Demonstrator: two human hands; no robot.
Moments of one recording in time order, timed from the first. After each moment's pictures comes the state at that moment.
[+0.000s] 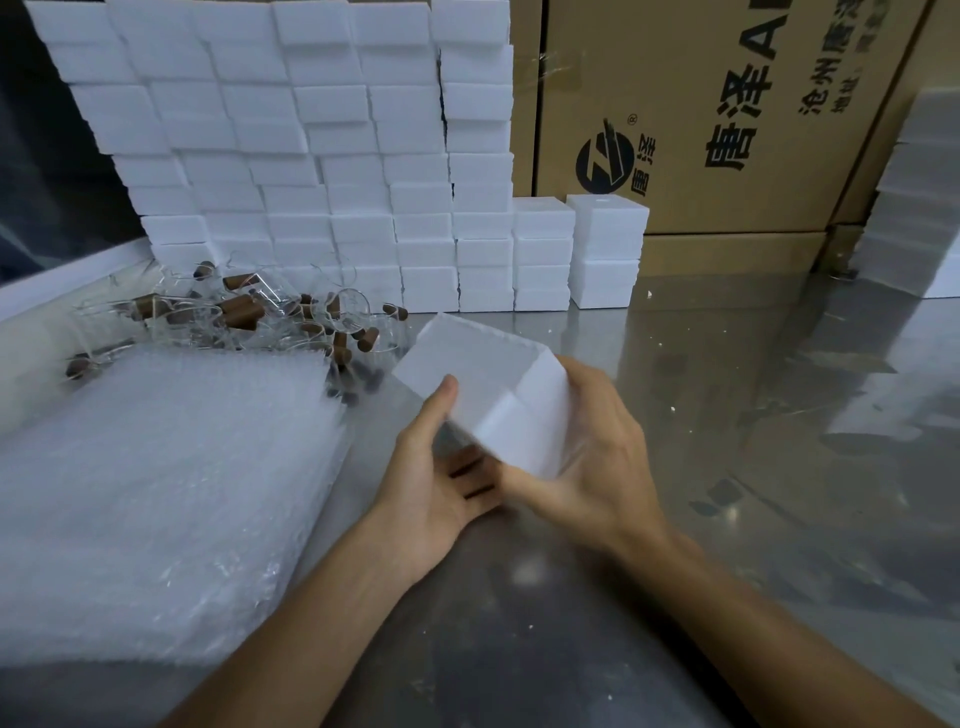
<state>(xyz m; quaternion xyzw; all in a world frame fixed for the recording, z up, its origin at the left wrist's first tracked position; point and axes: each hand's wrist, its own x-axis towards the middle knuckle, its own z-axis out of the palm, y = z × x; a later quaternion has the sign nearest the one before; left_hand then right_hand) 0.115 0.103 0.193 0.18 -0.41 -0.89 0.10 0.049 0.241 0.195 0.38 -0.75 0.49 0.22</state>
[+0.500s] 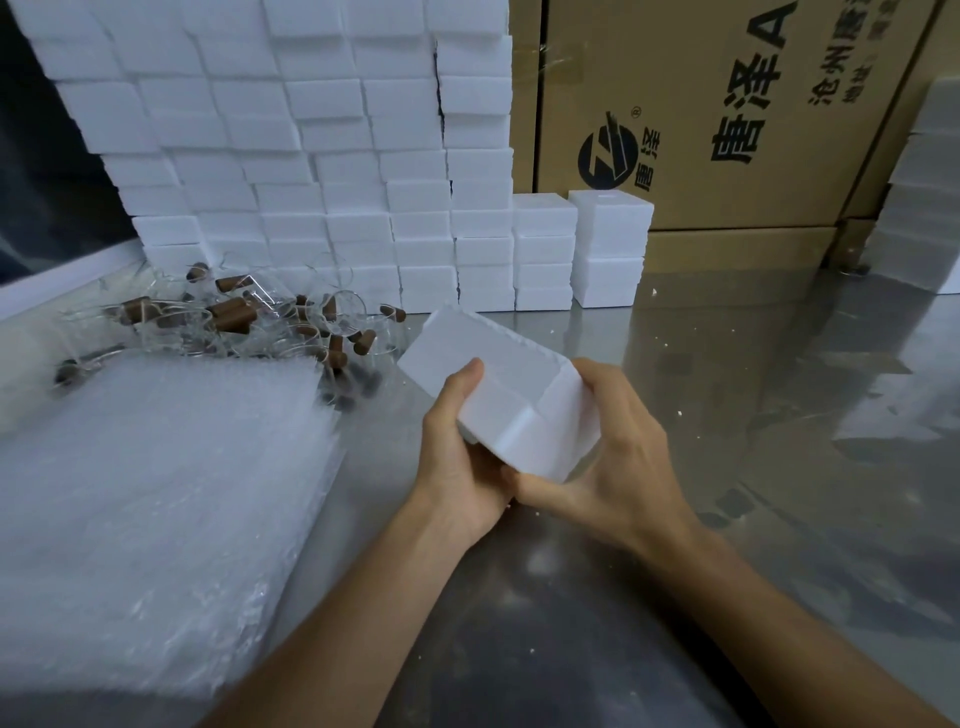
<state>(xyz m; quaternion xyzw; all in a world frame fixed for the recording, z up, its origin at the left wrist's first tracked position) 0.072 0.115 0.194 0.09 -0.36 -0.92 0.11 0.025 0.249 0.192 0.40 -0.77 0.44 0.23</state>
